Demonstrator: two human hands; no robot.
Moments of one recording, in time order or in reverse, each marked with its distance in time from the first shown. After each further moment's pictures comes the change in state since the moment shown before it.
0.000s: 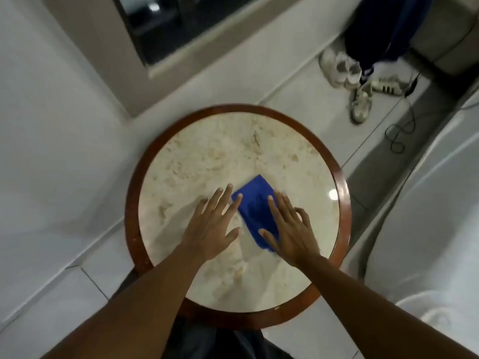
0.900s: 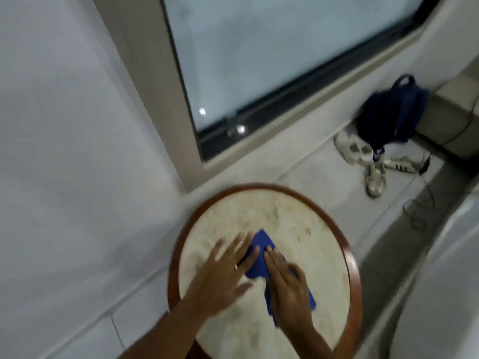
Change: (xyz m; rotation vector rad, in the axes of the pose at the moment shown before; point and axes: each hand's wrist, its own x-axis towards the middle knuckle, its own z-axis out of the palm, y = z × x) left_hand -0.042 -0.005 -0.124 0.281 0.357 0.122; right_hand 0.004 -0.098 -0.114 0.255 0.477 -0.178
